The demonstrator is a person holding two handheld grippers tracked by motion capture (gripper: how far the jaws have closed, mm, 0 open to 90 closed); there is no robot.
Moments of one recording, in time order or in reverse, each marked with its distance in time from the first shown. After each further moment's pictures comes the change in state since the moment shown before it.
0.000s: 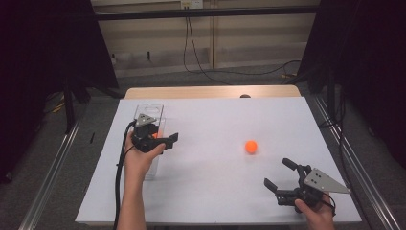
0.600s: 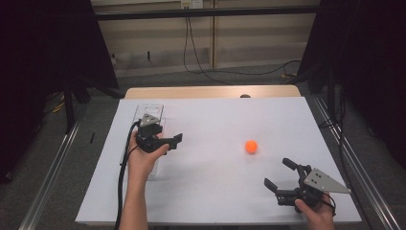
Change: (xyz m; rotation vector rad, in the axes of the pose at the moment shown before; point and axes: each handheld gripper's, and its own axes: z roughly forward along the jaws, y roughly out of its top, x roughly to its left) left arm -0.009 0.002 0.004 0.005 -0.024 0.015; right arm 0.000 0.000 0.000 -0.001 0.000 0.002
